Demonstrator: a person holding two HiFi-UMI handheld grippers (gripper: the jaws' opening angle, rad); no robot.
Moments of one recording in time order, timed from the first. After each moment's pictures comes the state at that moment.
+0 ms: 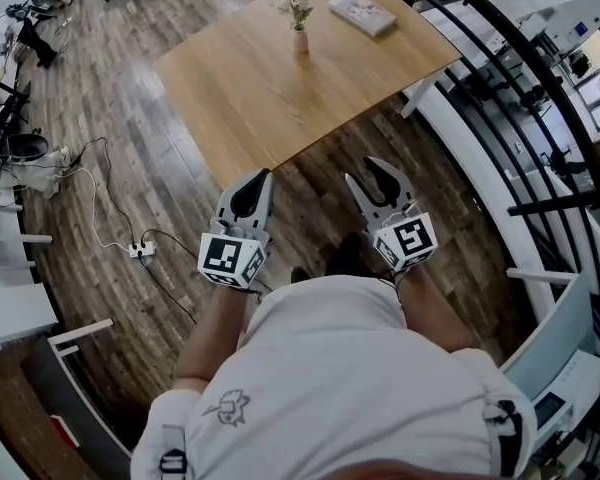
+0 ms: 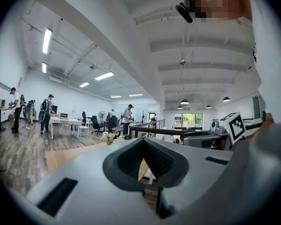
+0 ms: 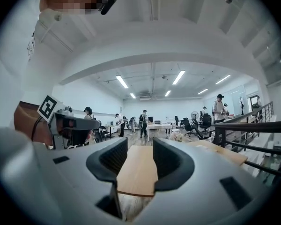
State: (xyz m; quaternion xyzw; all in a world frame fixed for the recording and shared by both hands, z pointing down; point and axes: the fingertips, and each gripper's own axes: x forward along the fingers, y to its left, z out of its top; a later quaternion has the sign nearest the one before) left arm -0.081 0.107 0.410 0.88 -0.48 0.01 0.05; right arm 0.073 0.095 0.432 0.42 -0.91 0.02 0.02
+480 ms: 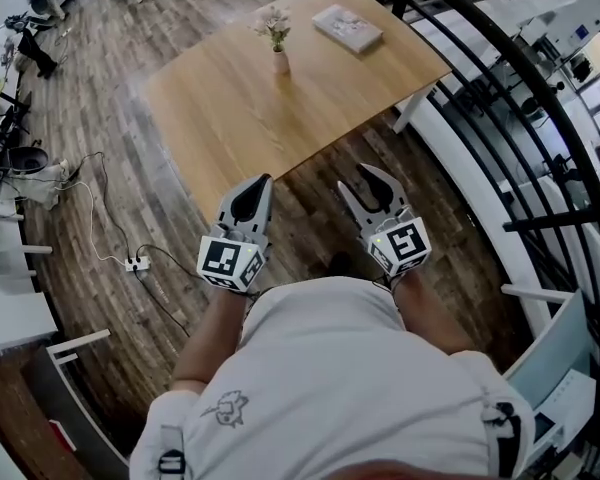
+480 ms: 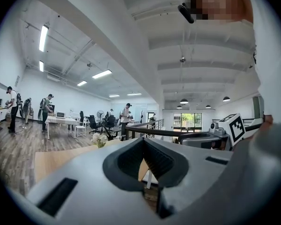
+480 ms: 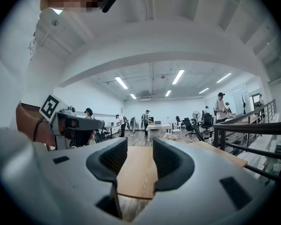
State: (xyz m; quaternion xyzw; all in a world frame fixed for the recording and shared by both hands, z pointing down) left arm -0.005 0.041 0.404 0.88 -0.48 0.01 0.05; right arm 0.136 0.031 0.429 0.41 -0.91 0.03 0.02
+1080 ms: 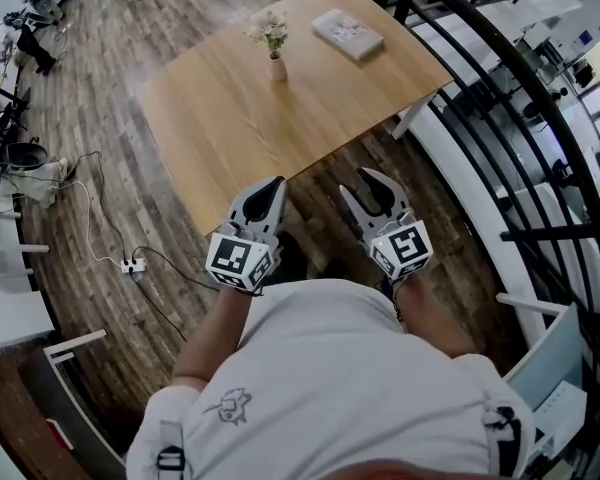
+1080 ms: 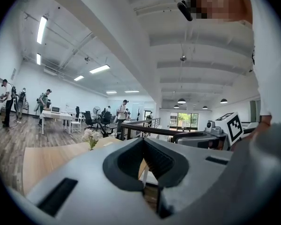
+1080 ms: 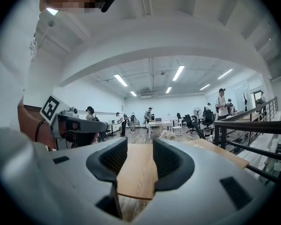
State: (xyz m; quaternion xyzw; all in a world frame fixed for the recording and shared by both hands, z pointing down) left arm 0.034 0.000 0.418 0.89 -0.45 0.02 0.07; right arm 0.155 -0.007 0.437 0.40 -0.92 0.04 0.03
